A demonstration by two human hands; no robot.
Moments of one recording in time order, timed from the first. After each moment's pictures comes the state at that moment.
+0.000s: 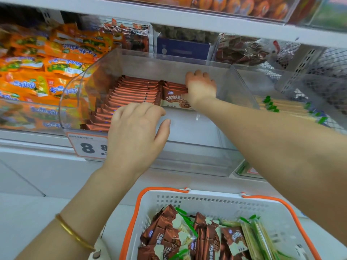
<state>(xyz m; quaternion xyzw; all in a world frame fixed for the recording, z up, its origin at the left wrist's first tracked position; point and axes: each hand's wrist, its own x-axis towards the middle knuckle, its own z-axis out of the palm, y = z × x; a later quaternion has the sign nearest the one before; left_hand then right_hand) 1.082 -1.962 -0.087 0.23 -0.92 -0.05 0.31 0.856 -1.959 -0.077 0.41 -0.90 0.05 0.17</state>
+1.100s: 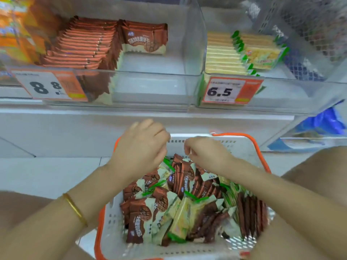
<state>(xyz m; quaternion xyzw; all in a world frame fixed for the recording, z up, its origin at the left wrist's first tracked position) 1.108 -1.854 -0.172 0.01 -0.99 -0.02 0.16 0.976 -1.706 -0.192 0.48 -0.86 0.03 -0.18</state>
